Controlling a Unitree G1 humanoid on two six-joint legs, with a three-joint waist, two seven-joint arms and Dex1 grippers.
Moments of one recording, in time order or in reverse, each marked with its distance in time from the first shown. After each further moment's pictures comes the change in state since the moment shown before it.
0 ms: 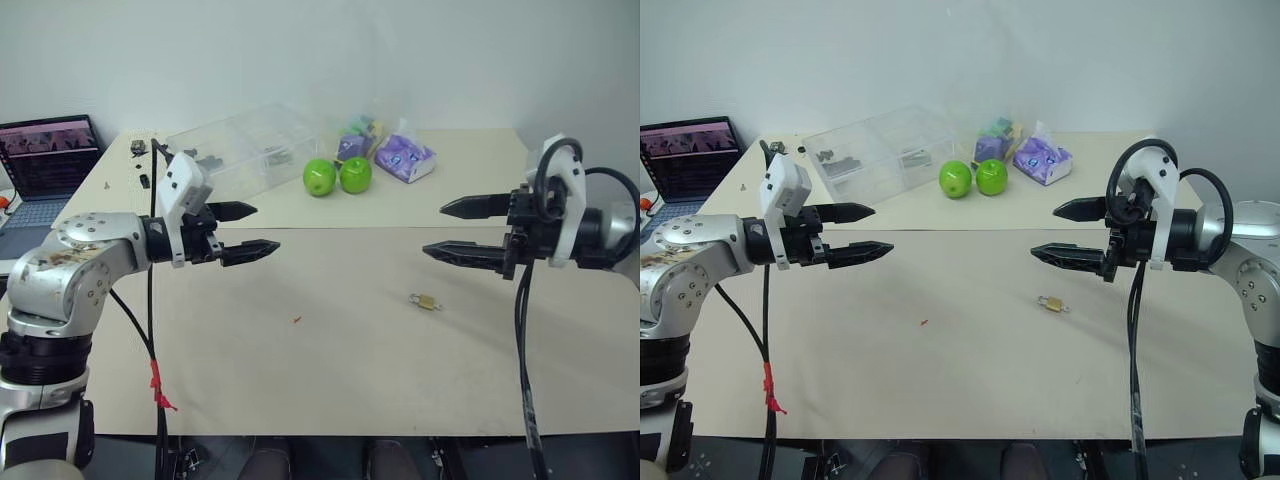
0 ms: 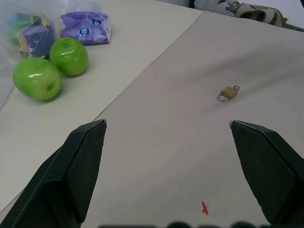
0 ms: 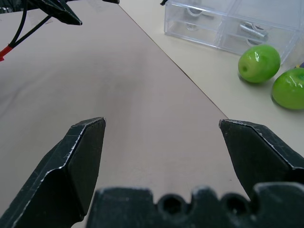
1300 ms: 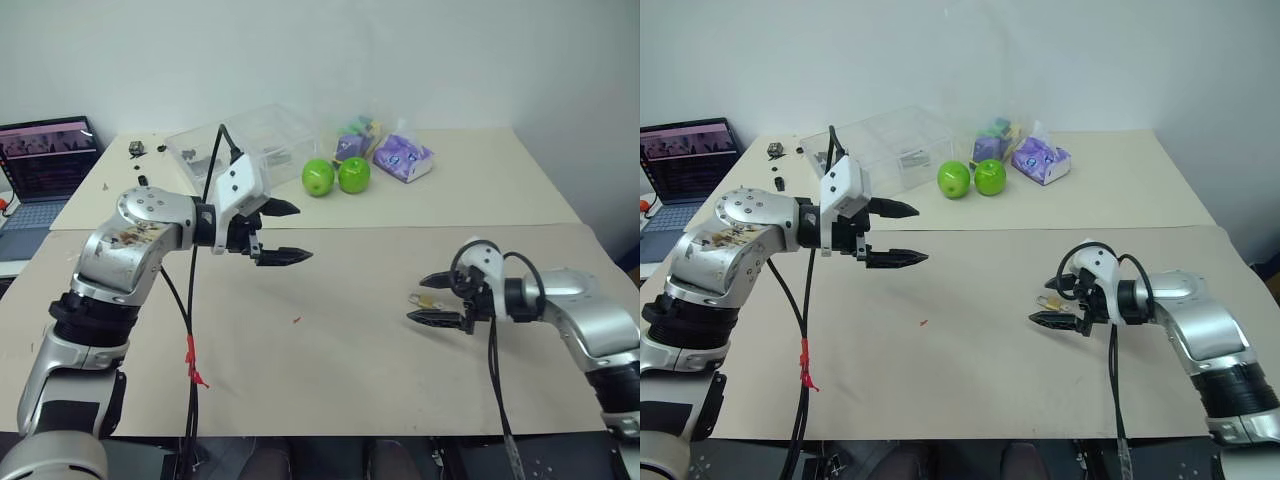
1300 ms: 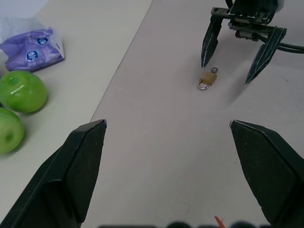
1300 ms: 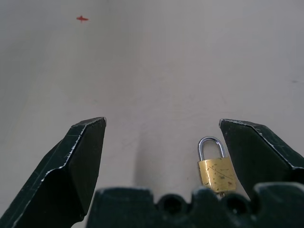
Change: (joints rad) left arm -0.181 -0.077 -0.244 0.146 0.219 -0.219 -0.171; right arm 0.132 0.141 0.305 0.366 -0.378 -0.423 0.129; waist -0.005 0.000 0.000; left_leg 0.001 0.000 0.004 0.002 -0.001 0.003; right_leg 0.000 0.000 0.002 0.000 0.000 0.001
